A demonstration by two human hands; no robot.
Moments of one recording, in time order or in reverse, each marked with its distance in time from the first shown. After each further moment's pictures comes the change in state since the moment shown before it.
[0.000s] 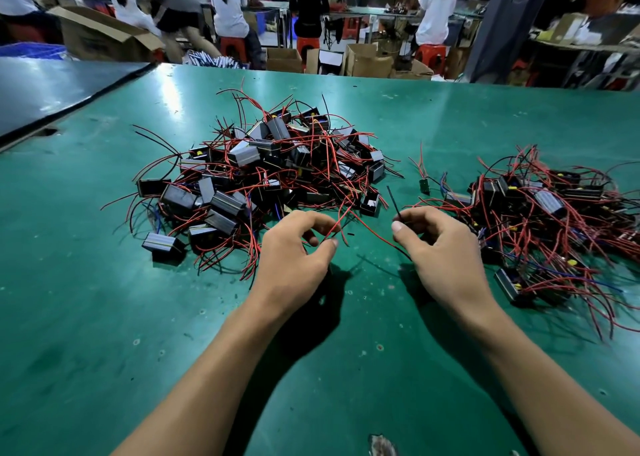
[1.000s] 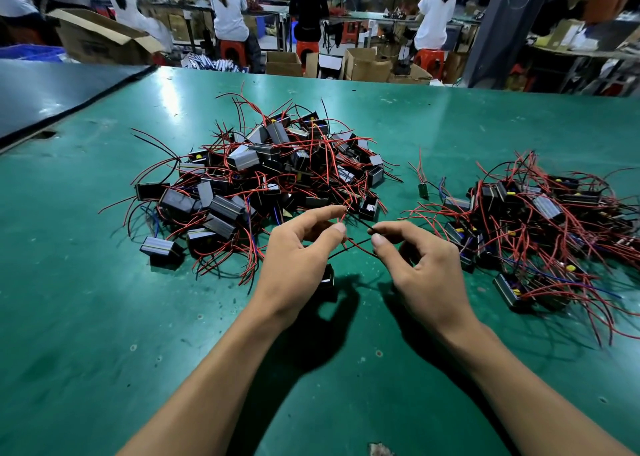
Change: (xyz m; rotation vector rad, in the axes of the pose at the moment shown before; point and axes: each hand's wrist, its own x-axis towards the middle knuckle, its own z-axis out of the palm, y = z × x) left_hand -0.001 0.017 0.002 -0.428 -0.048 -0.155; right_hand -0.014 0.007 0.015 0.018 -0.024 -0.273
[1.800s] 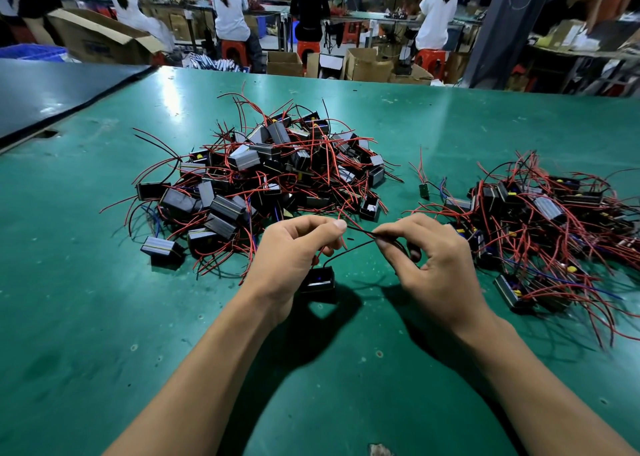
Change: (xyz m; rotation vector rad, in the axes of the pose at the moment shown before) left_hand 0.003 0.009 -0.008 -0.129 -0.061 -0.187; right_hand 0.009 0.003 -0.014 -0.230 -0.022 -0.300
